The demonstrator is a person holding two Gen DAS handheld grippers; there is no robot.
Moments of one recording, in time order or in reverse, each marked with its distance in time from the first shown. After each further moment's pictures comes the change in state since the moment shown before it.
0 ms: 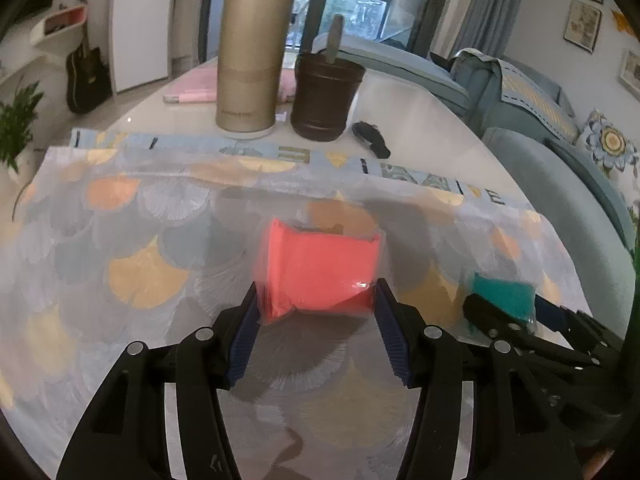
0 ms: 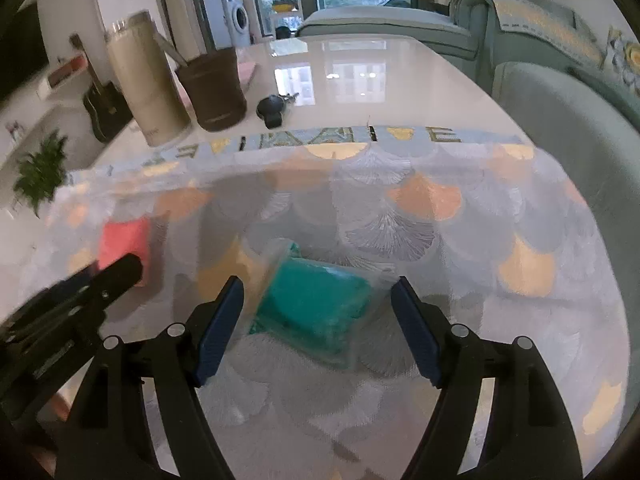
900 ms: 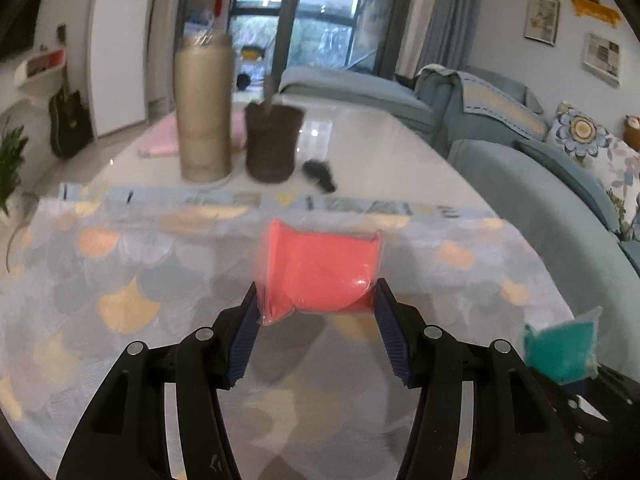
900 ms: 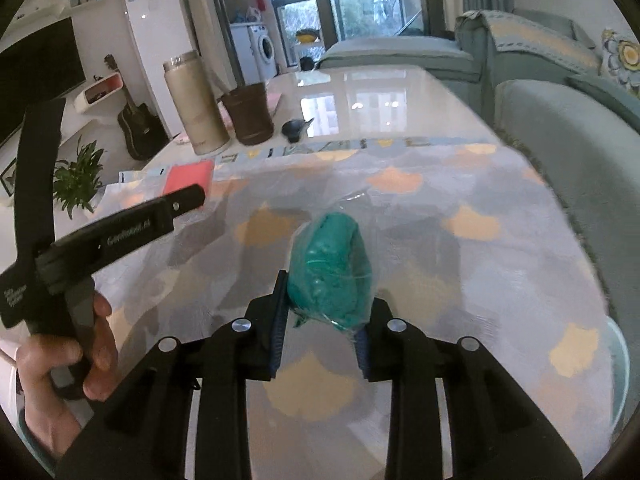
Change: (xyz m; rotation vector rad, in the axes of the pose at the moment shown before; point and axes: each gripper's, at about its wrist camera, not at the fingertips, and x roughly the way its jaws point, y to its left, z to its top) left arm -0.034 -0.044 0.000 0.103 -0.134 -0.060; right arm -0.091 -0.040 -0.059 -0.001 -0.140 0.128
